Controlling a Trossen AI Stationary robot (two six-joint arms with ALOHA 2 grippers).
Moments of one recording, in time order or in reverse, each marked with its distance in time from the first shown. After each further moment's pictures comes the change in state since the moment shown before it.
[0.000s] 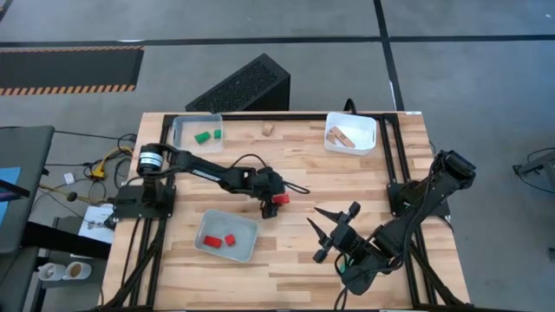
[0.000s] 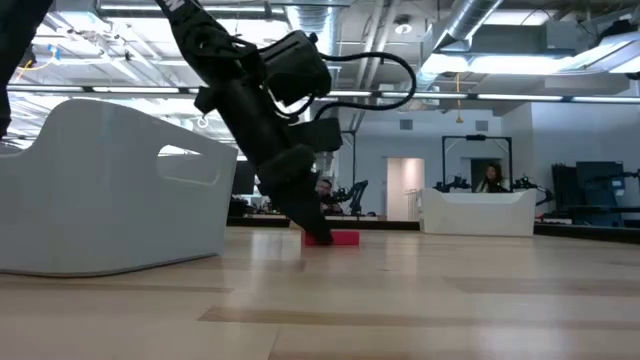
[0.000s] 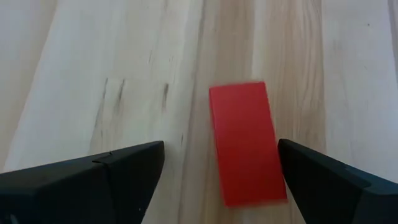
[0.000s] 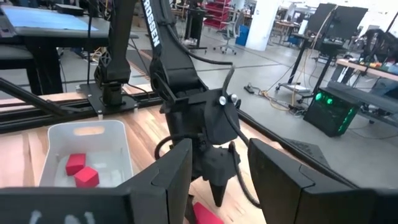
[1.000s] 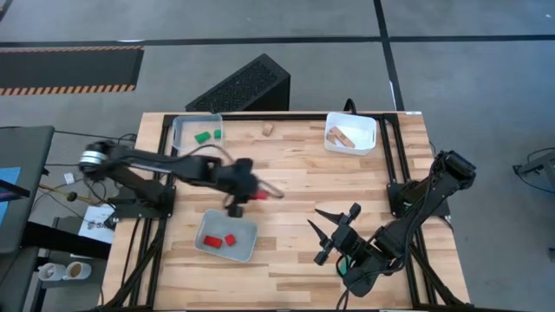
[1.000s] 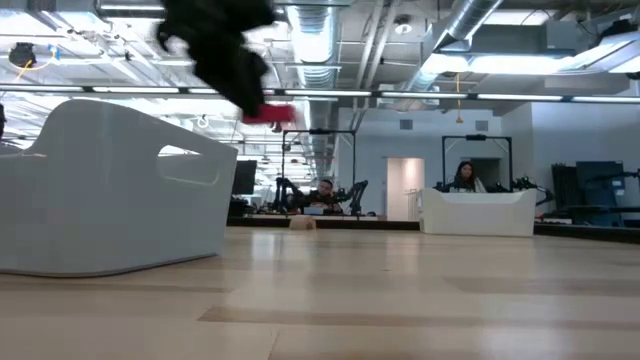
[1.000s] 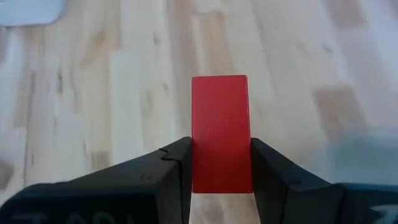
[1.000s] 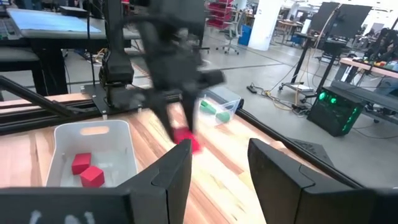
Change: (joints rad) left arm -0.082 -0.504 0.003 -0.480 -0.019 0.227; right arm 0.006 0.001 0.000 0.003 0.000 0.011
